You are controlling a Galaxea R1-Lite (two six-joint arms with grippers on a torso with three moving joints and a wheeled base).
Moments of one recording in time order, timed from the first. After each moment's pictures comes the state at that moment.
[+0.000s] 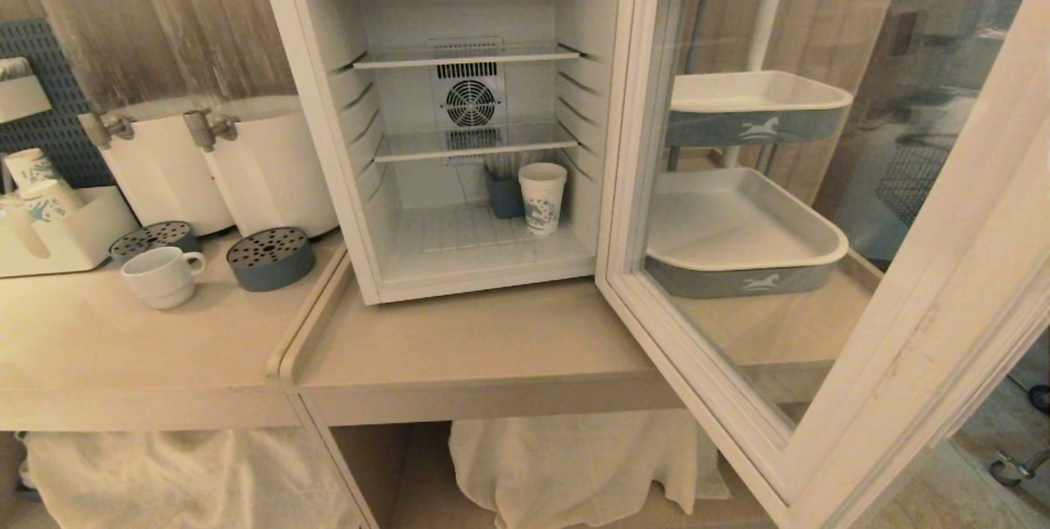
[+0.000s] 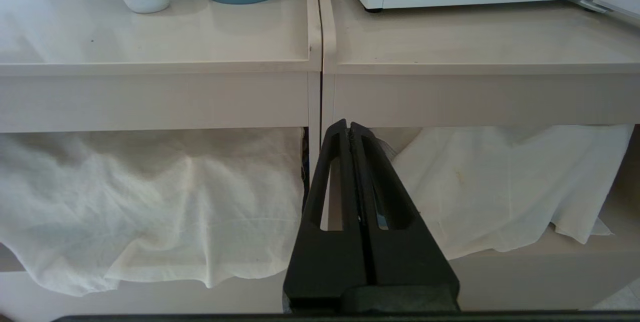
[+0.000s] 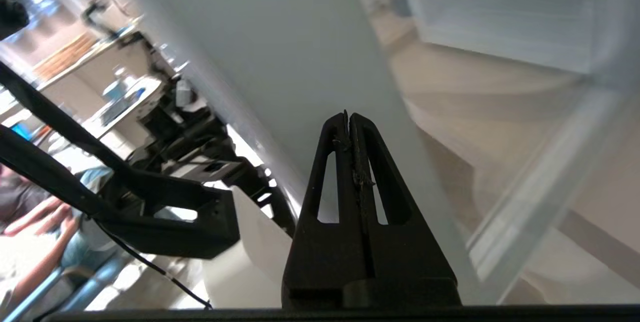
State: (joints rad) left arm 0.00 0.00 0.00 -0.01 0.00 -0.03; right arm -0.26 1.20 -0.82 -0.23 1.48 0.28
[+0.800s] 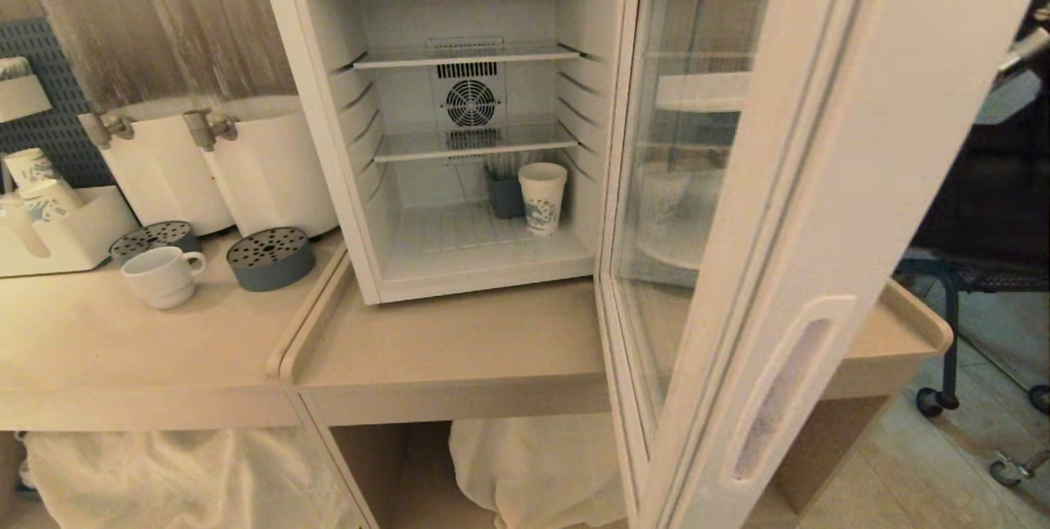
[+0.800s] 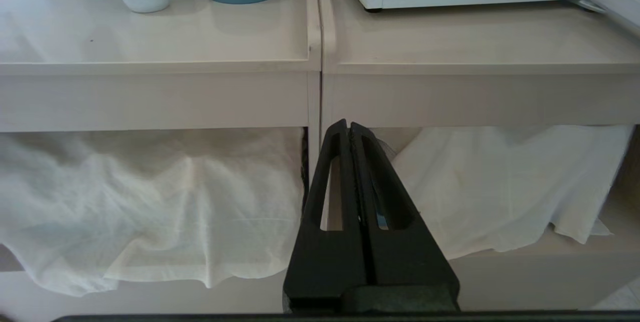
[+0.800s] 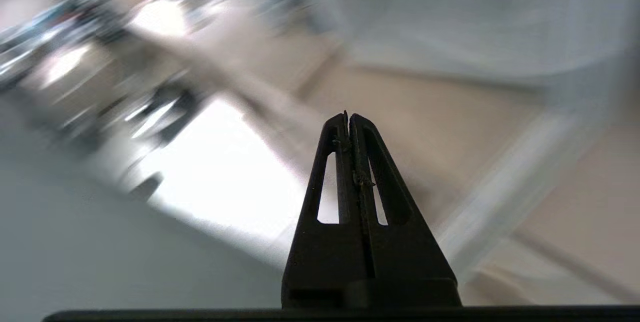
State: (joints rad) left arm 0.00 0.00 0.00 -0.01 0.00 -0.03; right arm 0.44 1.38 -1.02 -0.17 0.48 0.35
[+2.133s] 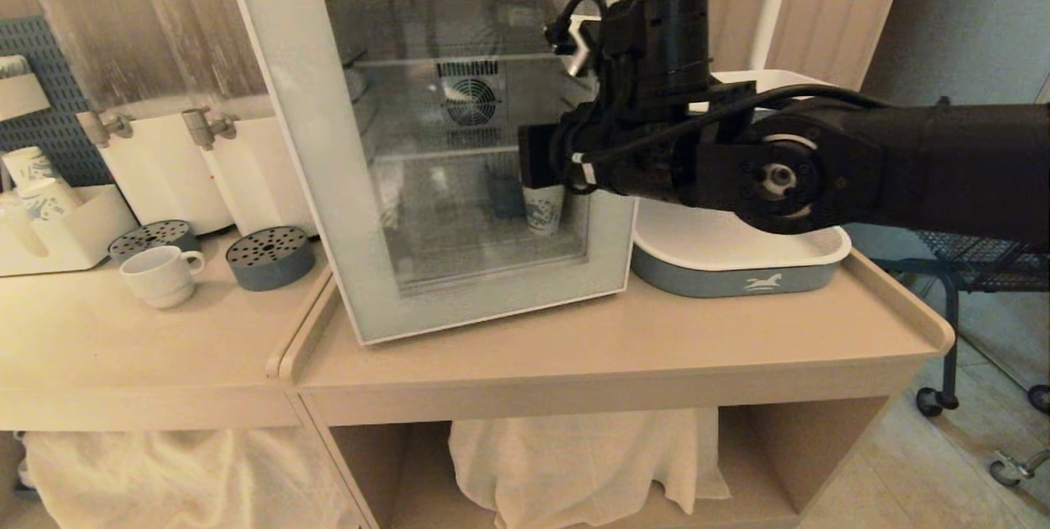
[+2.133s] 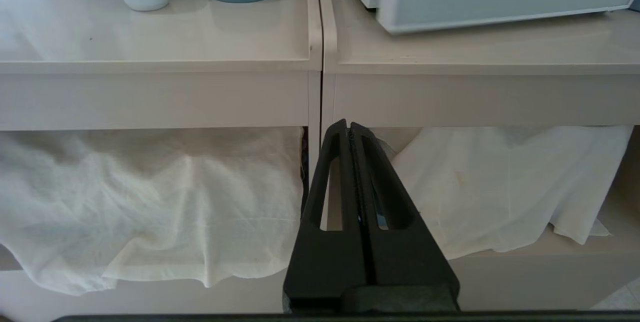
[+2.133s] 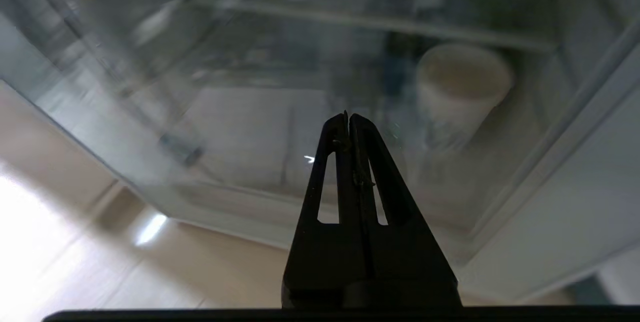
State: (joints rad) left arm 0.00 0.00 0.00 -0.01 0.00 -0.03; right arm 0.72 2.11 -1.89 0.00 -0.19 0.08
